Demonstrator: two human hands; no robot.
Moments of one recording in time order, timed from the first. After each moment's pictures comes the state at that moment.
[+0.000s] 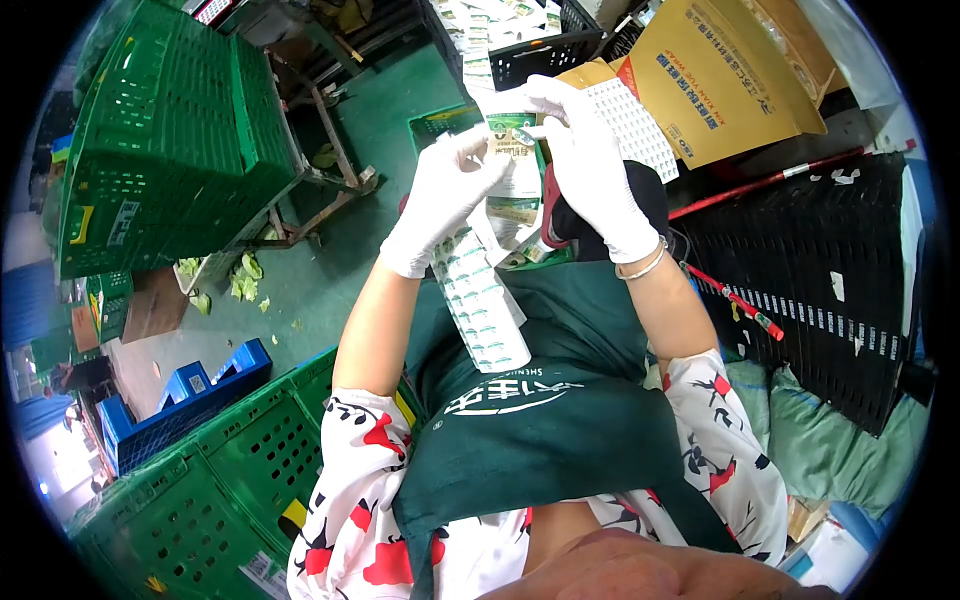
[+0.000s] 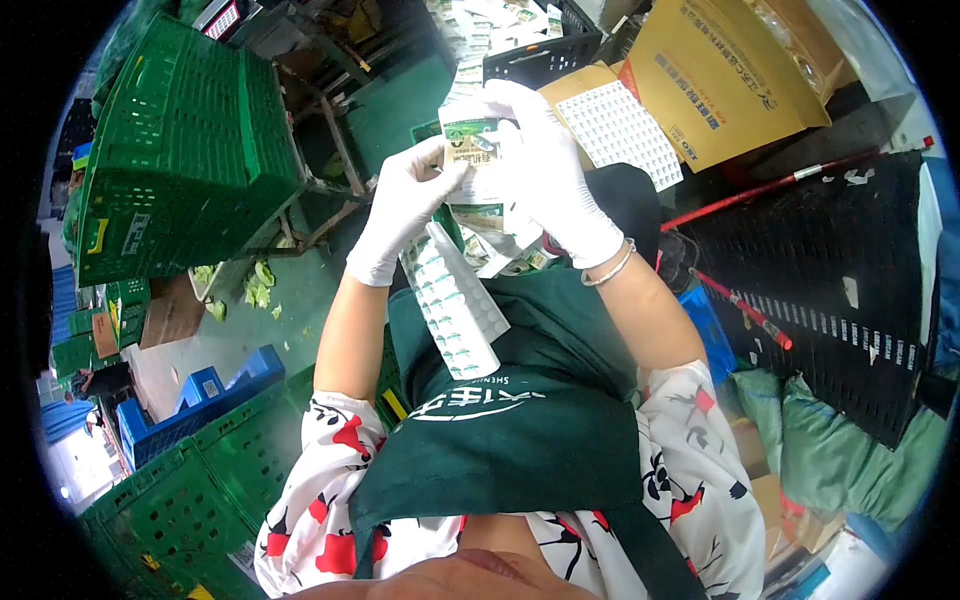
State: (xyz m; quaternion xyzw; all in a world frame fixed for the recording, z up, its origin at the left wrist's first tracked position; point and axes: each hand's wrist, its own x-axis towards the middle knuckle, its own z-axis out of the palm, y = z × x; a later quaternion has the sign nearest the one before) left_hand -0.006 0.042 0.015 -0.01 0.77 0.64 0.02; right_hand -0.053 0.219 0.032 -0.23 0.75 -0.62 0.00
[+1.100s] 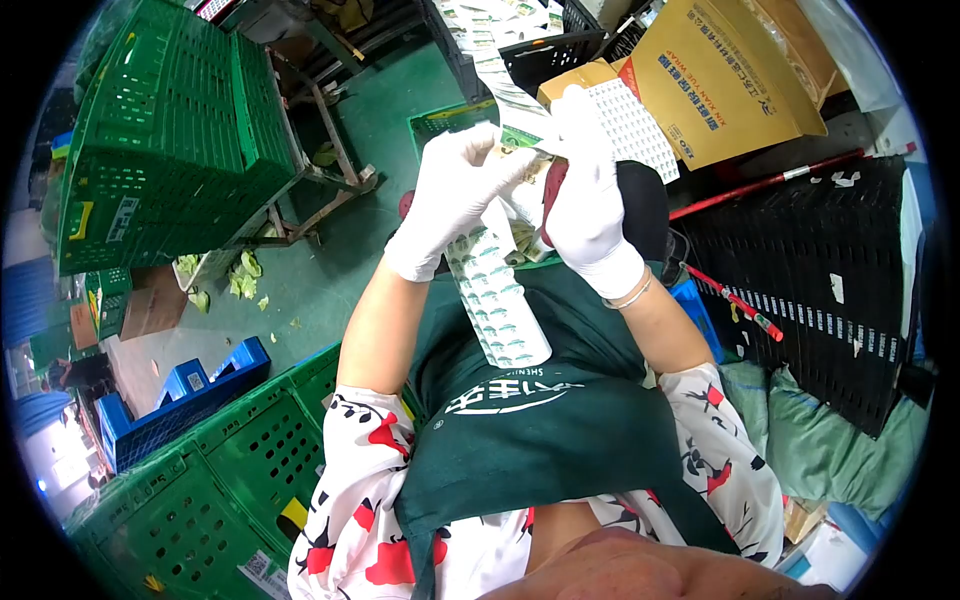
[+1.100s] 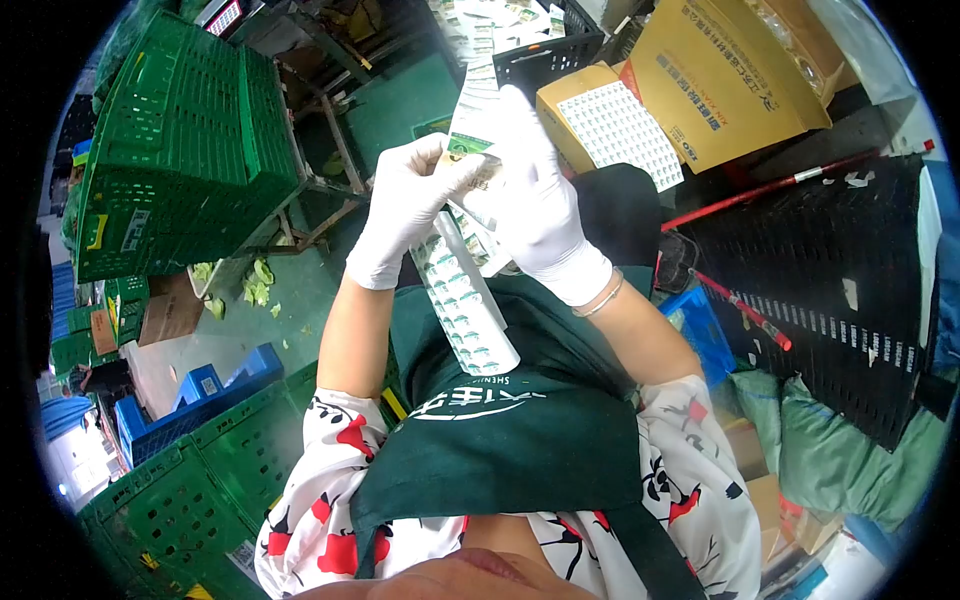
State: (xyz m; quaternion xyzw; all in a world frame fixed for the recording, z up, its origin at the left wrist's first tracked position) left_hand -0.003 0.054 0.035 0.00 0.69 0.72 0.03; right_hand -0.016 0.220 0.032 -0.37 0.78 -0.45 -0.24
